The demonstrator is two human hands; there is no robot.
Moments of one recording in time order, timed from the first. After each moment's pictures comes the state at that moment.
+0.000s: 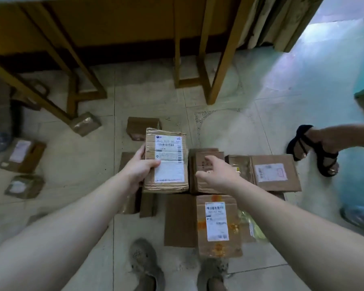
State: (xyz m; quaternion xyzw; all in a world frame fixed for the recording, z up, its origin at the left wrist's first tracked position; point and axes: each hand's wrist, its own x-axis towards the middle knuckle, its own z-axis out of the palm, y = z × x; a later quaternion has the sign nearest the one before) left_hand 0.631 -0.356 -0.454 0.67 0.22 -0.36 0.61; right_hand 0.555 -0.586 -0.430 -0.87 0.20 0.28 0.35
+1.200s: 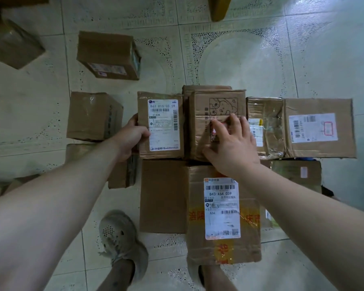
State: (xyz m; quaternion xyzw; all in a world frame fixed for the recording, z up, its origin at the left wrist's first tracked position) left_hand 0.632 -0.394 -0.718 0.68 0.23 -0.44 0.54; right_hand 0.531 -0.627 -0.660 -0.95 0.15 0.26 0.13
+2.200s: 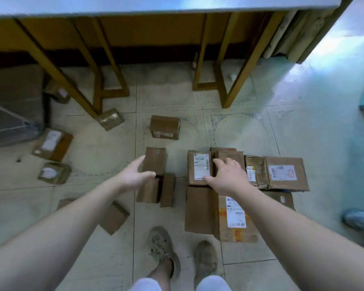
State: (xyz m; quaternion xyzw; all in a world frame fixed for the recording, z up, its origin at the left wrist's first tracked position) left_hand 0.605 -0.221 -0.381 0.84 0.07 -0.41 0.34; right_hand 0.543 -0.487 -0.372 -0.93 0.16 0.32 0.13
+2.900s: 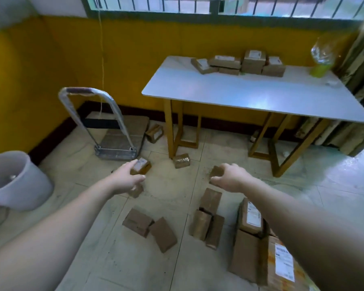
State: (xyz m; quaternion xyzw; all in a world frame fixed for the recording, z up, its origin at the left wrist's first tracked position) left_hand 0.463 0.056 -0.142 0.91 0.17 -0.17 0.34; right_hand 0.508 -0.265 -0.146 -0.96 0.00 0.24 0.17
